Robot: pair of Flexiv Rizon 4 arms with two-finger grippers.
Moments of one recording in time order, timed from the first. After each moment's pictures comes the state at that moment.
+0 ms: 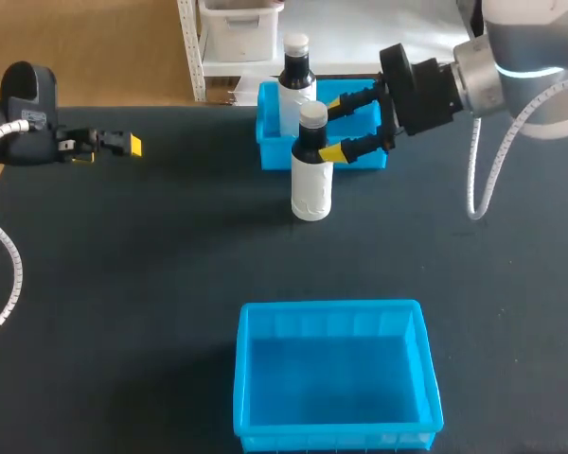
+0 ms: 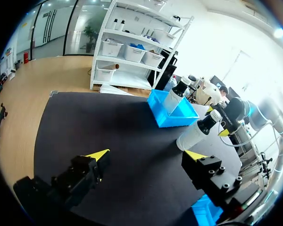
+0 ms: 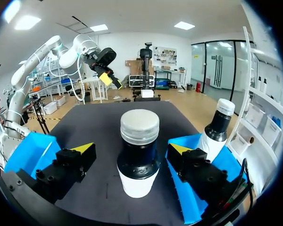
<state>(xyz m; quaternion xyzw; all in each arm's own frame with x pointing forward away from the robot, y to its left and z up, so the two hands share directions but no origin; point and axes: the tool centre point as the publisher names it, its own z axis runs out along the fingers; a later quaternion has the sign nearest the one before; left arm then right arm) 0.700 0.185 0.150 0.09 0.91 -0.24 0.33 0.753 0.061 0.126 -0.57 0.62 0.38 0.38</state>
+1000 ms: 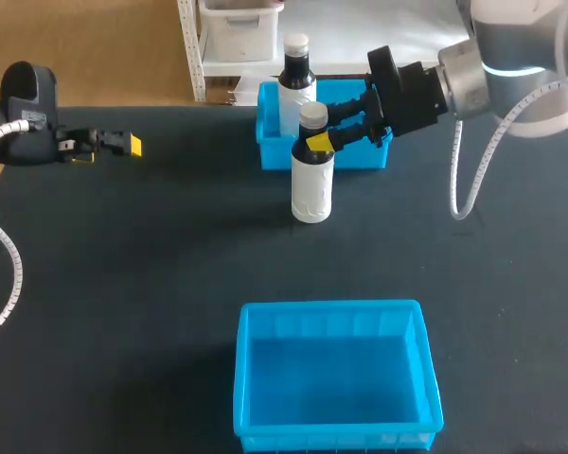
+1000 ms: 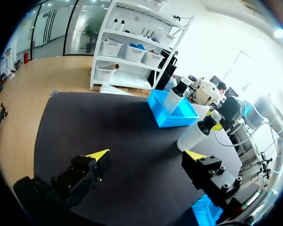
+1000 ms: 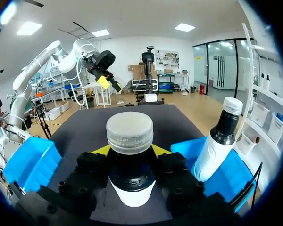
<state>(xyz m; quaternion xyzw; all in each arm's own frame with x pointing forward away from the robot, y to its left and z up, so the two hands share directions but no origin) 0.700 0.185 0.150 0.09 0.91 -0.24 0.33 0.759 0.076 0.122 -0.56 0.61 0.41 0.38</state>
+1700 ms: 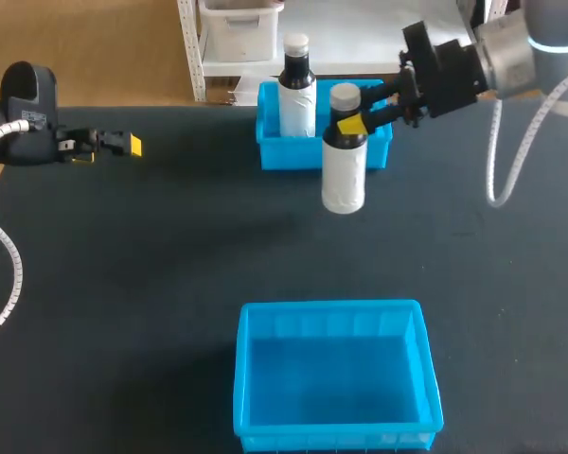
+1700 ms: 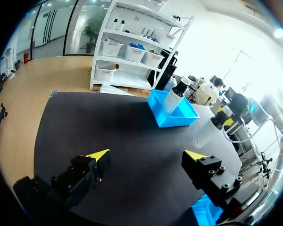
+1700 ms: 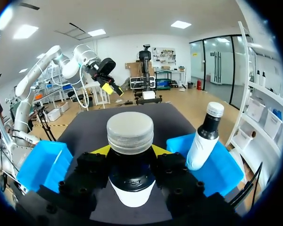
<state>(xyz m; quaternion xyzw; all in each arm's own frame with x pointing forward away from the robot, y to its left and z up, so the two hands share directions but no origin) 0.700 0.185 0.150 0.09 0.91 -0.24 0.33 0.748 0.024 0.158 -0.55 0.64 0.40 0.36</state>
